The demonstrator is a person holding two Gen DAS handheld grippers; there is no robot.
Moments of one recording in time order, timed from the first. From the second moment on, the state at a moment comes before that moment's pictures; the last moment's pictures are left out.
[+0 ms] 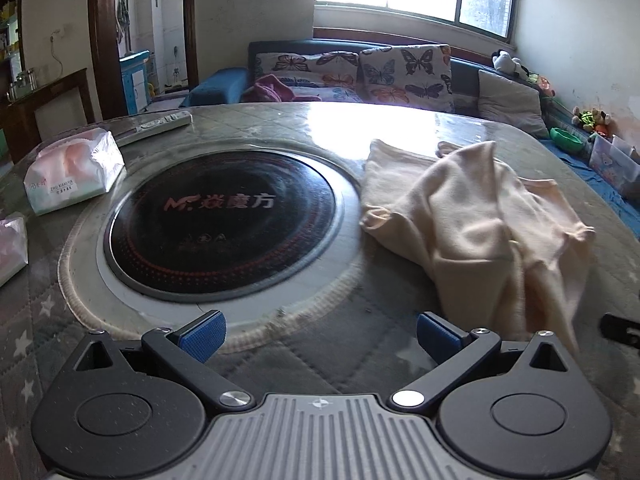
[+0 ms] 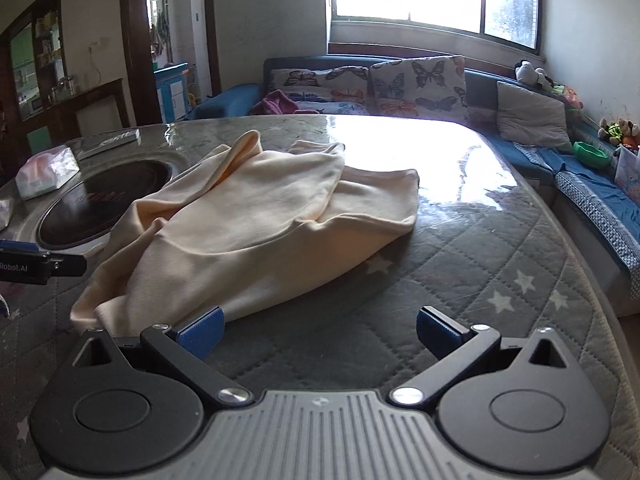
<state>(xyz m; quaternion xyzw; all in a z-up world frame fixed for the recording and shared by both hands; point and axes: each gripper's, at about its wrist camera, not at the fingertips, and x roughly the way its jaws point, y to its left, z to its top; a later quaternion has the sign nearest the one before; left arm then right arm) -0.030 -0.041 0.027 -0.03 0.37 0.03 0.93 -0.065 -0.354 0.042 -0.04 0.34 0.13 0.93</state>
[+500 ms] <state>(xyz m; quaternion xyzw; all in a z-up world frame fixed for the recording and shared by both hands) -0.042 -0.070 0.031 0.00 0.39 0.01 0.92 -0.081 -0.343 0.043 -0.04 0.34 0.14 0.93</state>
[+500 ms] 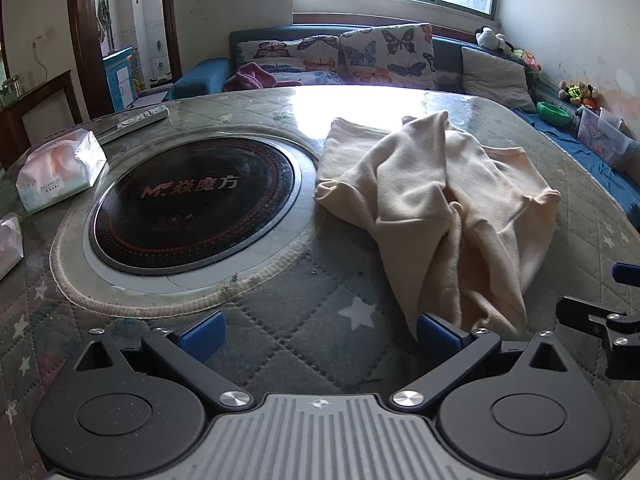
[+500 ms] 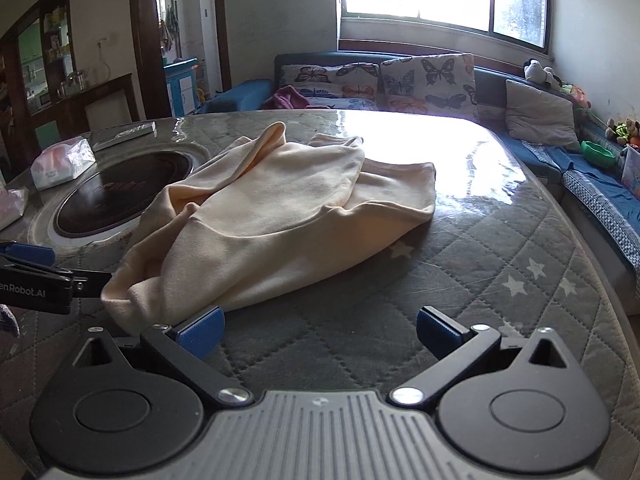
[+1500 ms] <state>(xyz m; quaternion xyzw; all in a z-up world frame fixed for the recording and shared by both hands) -0.050 -0.091 0.032 0.02 0.41 0.01 0.91 -0.091 -0.332 0.046 -0.05 0.35 0.14 0.92</state>
